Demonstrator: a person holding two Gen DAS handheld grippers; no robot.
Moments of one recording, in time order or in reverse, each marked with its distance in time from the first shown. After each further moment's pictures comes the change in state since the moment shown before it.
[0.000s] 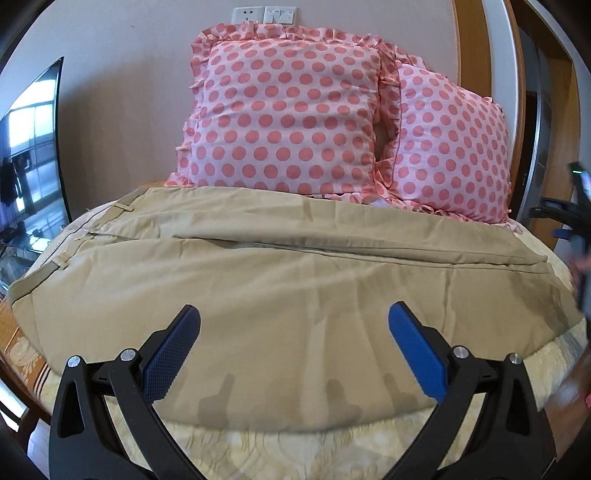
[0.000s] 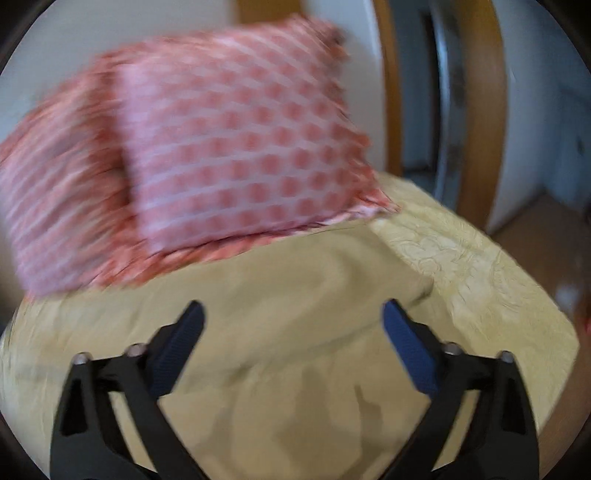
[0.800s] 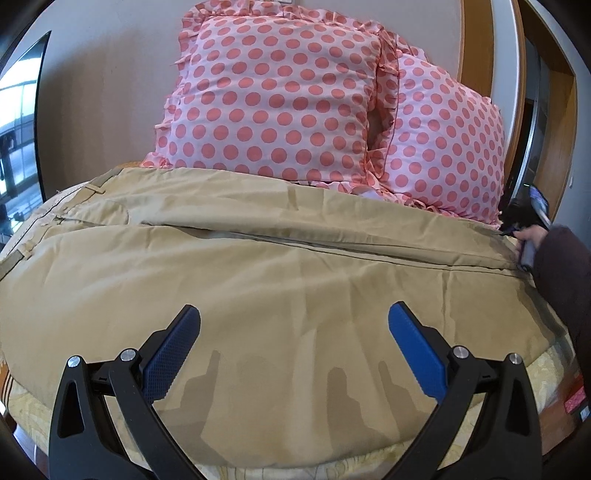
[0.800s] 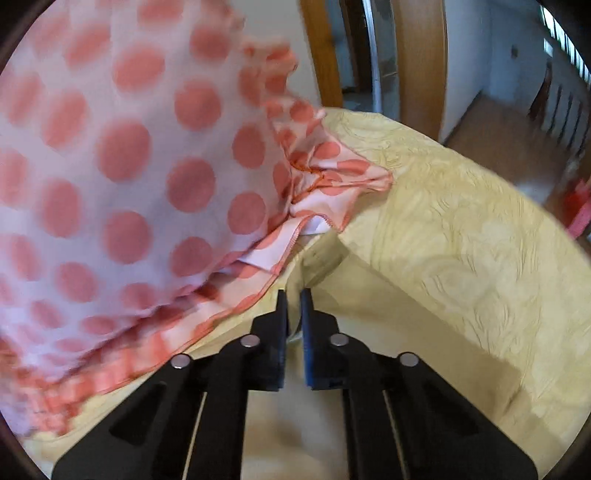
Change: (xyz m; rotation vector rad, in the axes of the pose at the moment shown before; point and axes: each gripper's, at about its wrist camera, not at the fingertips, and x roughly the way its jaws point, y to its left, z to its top) left arm 0.028 0.006 0.000 -0.046 0.046 -0.092; right arm 0.103 -0.044 0.046 0.303 0.048 -0.039
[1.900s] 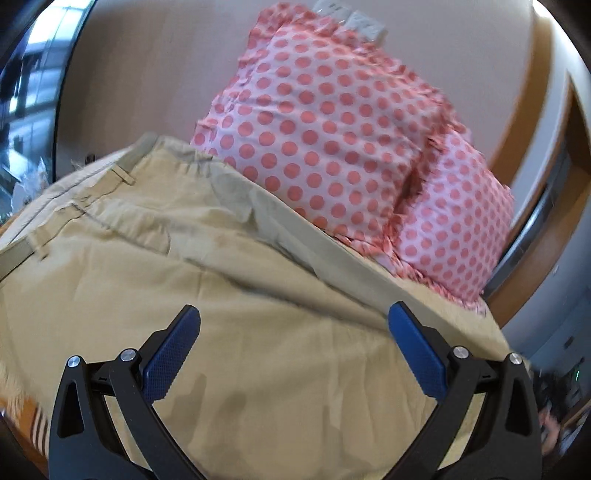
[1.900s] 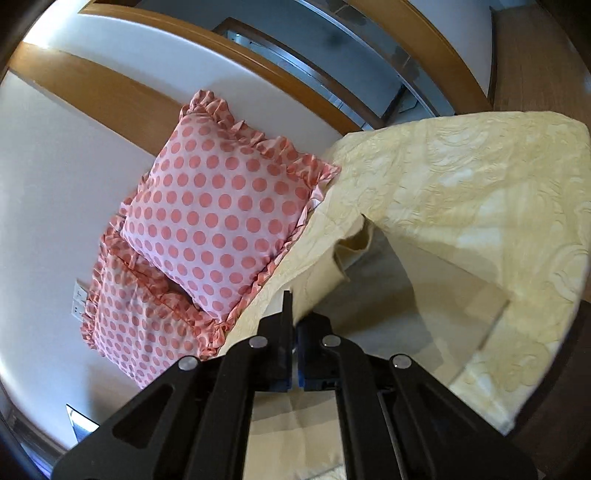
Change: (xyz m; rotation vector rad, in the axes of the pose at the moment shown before) left arm -0.006 0.096 0.073 -0.301 0.018 -0.096; right arm -0.176 -0.175 -0.103 0.300 -0.079 0.529
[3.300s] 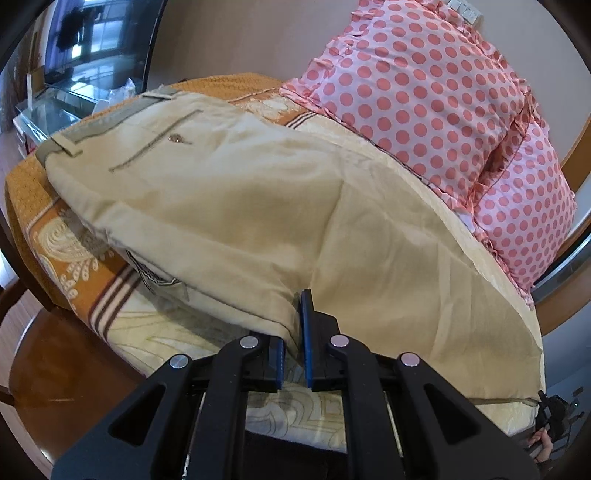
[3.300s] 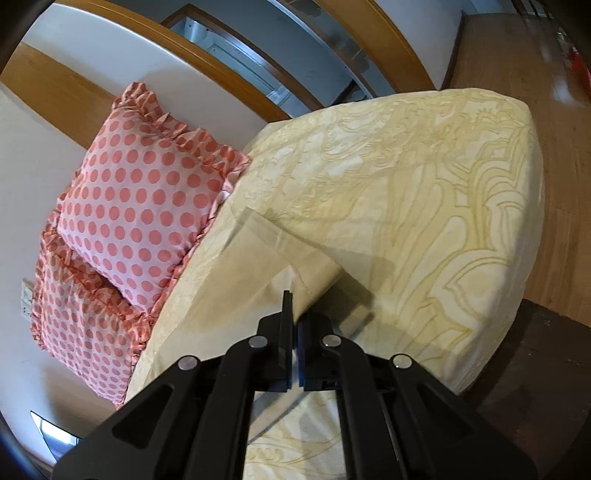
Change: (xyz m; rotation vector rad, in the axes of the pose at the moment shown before) left arm -0.041 0.074 -0.090 -0.163 0.151 0.247; right arm 0.008 -0.069 0.007 -0.001 0.054 -0.248
